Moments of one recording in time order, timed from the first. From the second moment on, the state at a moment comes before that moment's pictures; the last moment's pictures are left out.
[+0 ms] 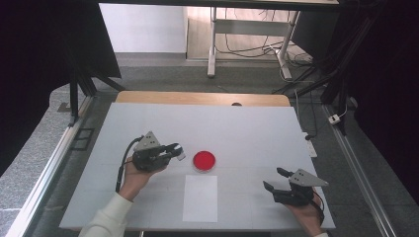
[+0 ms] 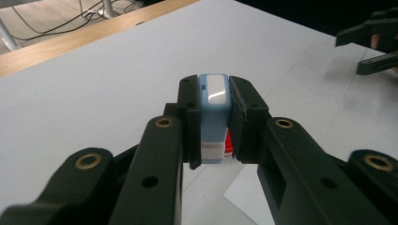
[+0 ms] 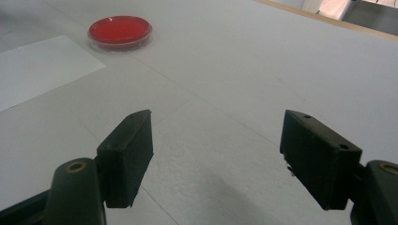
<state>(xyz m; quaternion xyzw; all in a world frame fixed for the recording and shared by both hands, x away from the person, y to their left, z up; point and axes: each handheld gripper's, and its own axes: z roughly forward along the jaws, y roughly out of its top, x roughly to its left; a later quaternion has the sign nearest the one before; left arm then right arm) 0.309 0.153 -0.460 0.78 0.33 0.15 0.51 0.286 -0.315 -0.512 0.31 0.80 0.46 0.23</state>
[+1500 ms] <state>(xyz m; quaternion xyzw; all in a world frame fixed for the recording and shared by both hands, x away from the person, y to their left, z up) 0.284 0.089 -0.462 0.80 0.27 0.10 0.52 0.286 -0.314 -0.513 0.31 0.80 0.45 0.23</state>
